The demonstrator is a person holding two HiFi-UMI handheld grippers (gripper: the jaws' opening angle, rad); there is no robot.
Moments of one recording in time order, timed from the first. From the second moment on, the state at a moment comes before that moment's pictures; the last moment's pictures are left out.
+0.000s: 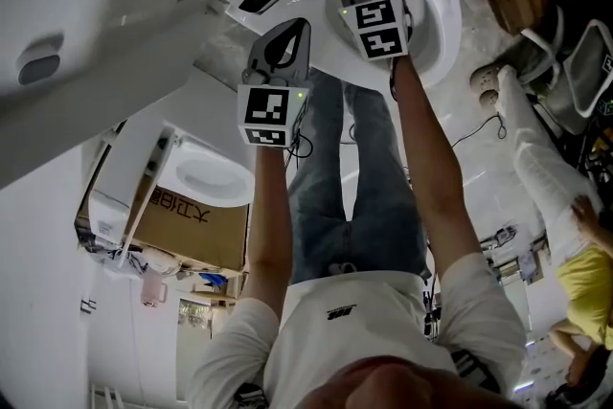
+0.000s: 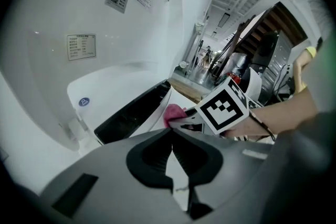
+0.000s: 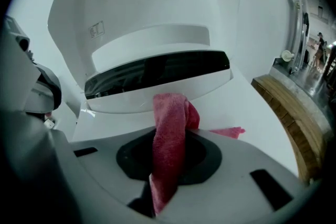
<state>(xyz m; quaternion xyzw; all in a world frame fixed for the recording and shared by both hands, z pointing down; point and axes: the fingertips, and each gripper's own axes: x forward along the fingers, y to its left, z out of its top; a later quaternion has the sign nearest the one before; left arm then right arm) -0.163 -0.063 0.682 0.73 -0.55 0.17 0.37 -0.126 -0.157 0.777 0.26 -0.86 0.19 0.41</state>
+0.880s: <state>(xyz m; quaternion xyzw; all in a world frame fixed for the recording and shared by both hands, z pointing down) -0.167 0.017 0.683 0.69 -0.59 0.17 0.38 -0.158 -0.033 0.774 0.09 -0.88 0.17 0.44</state>
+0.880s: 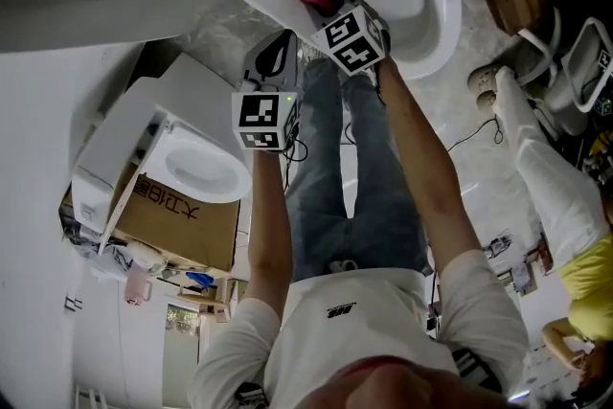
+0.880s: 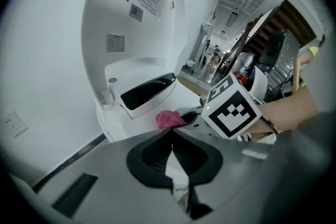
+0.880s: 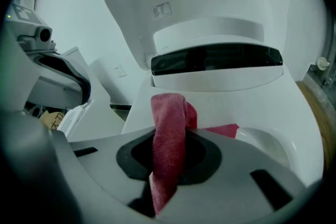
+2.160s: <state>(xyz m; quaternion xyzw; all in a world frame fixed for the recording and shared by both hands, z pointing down) -0.099 0.060 0.594 0.72 -0.58 0.19 0.33 -0.033 0.050 0.688 0.14 -0.88 0.22 0.40</state>
